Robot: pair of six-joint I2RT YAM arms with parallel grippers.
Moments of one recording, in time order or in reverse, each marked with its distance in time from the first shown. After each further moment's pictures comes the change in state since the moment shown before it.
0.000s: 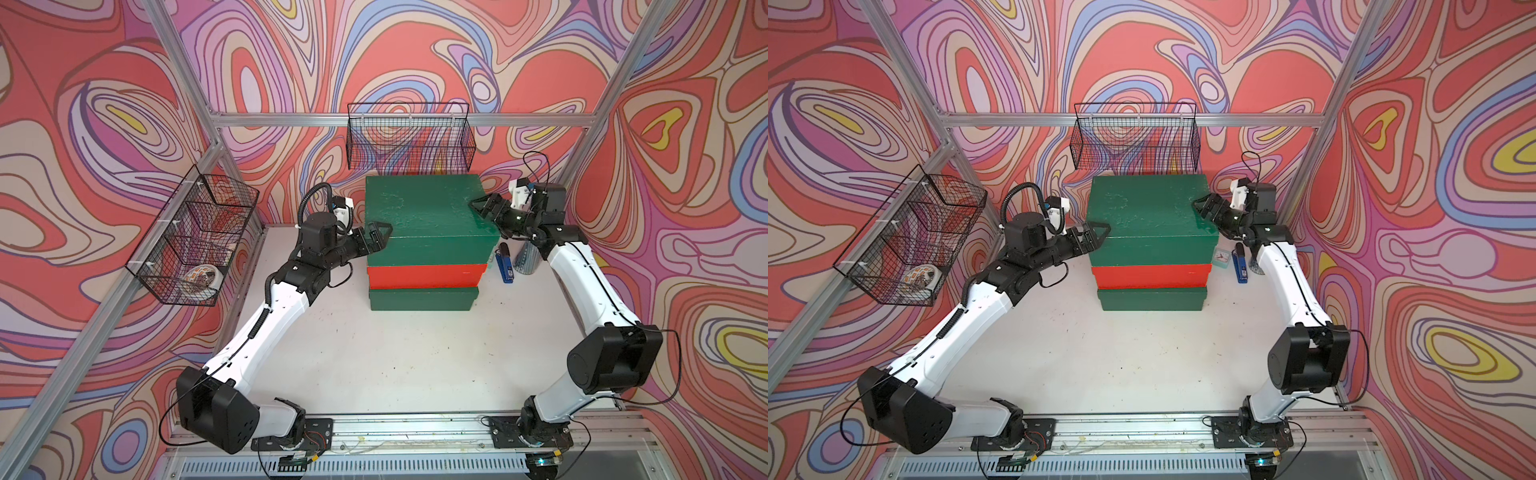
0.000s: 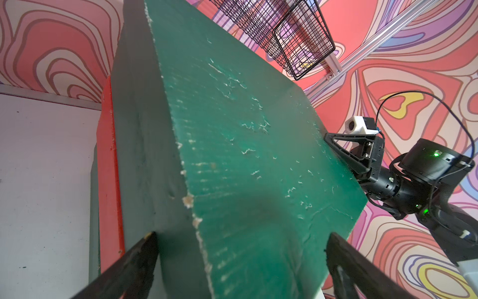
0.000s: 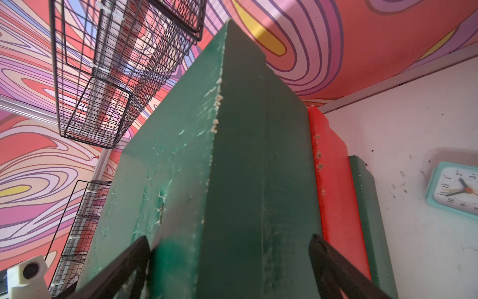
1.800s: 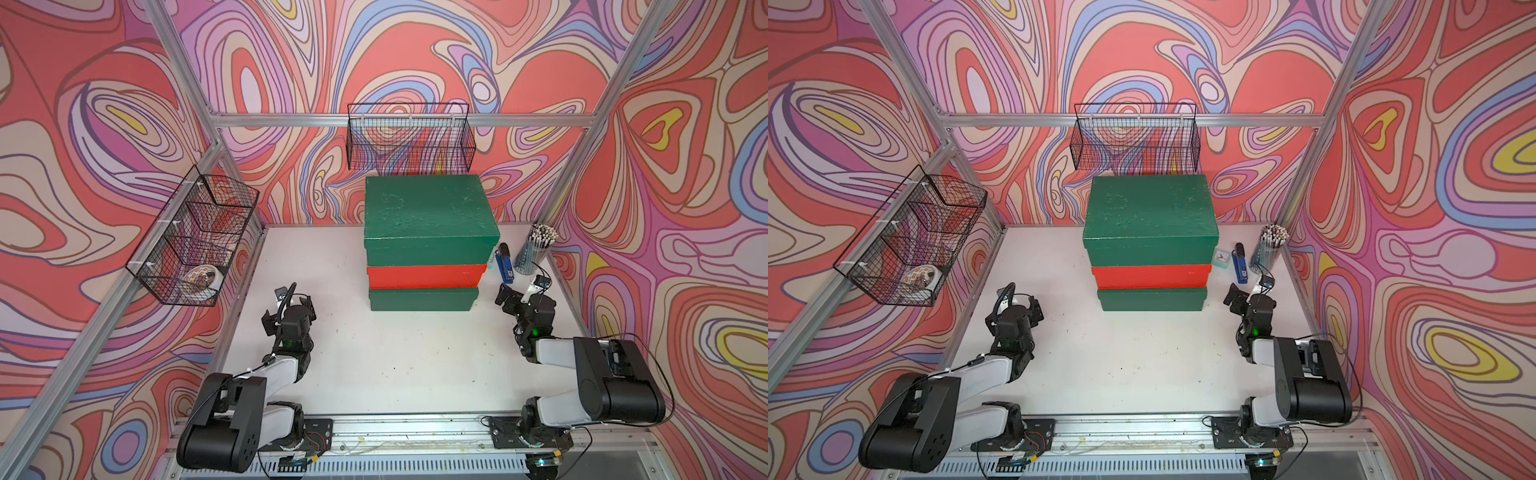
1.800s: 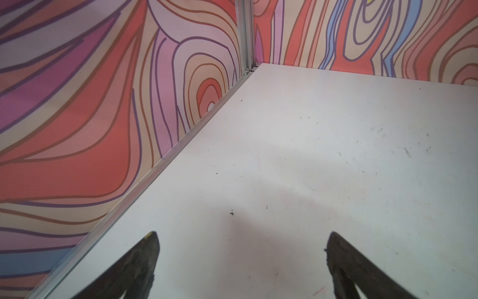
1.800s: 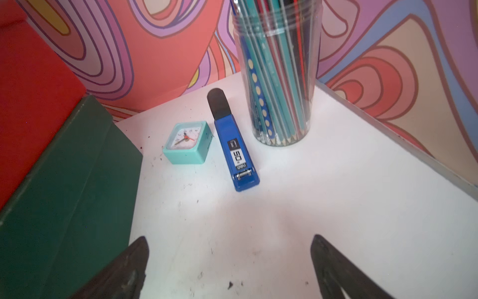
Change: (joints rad) left arm 0.302 -0.082 -1.065 0.858 -0.895 0.529; right arm -0.124 -0.172 -1.299 1.255 0.609 -0.380
